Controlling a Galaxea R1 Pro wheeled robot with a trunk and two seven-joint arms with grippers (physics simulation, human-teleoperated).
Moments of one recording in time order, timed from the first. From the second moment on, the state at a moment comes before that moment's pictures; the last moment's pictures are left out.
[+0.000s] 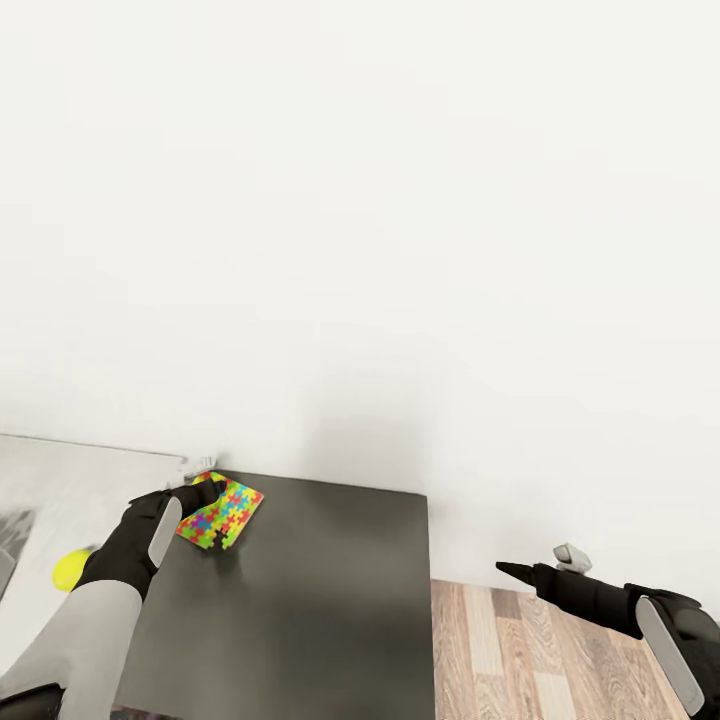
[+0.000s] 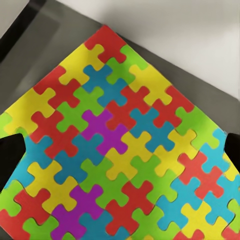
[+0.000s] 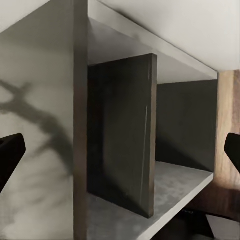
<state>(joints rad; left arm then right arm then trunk) -0.74 0.09 0.27 -0.74 0.13 0.50 0.04 -0.31 -0.32 -0.19 -1.08 -0.40 0.81 0.71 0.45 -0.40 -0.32</state>
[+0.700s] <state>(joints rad) -0.75 0.11 0.28 -0.91 0.13 0.51 0.05 -0.31 -0.32 -0.19 -1.07 -0.40 0.81 0.70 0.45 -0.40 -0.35</state>
